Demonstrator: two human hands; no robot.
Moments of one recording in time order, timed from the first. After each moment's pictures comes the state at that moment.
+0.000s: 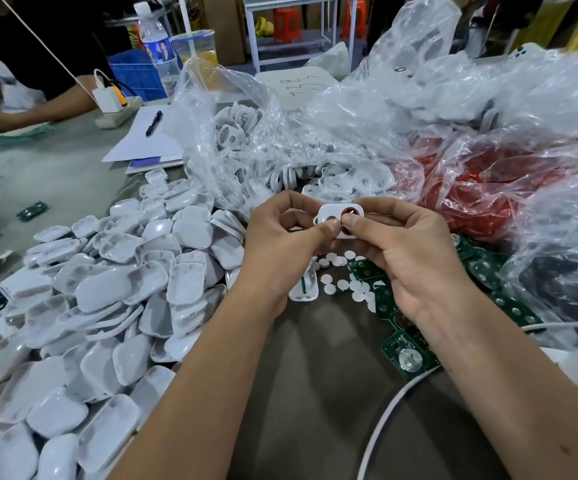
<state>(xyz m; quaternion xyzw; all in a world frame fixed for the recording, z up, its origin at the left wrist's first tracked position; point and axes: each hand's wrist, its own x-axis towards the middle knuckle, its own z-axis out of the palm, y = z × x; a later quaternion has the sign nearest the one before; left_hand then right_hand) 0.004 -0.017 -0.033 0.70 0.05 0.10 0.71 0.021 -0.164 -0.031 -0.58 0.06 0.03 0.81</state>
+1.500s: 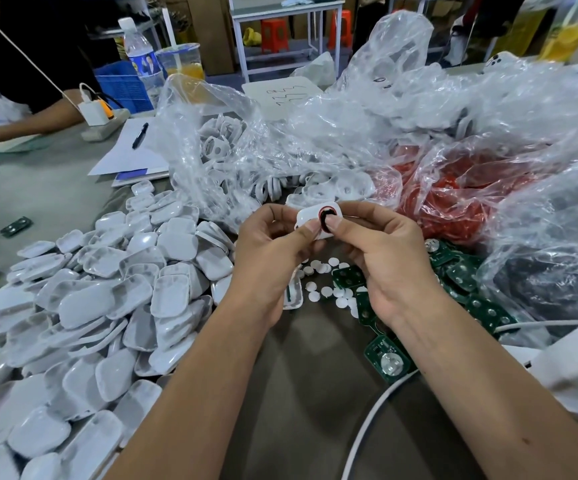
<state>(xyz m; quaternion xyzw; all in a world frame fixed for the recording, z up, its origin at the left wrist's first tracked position) 0.005 -0.028 -0.033 0.60 0.08 0.09 0.79 0.023 -0.162 -0.035 -0.55 0.04 0.02 0.83</state>
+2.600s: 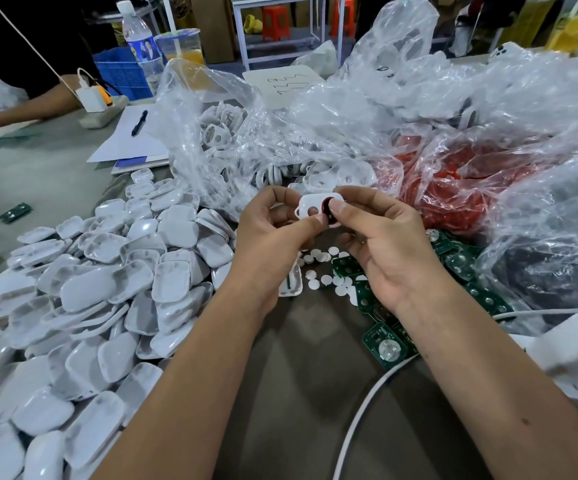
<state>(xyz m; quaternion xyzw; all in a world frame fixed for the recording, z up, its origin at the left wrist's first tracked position) 0.003 -0.024 -0.031 0.65 0.04 0.09 0.75 0.025 -0.166 -0.031 -0.53 0.01 0.06 0.85</state>
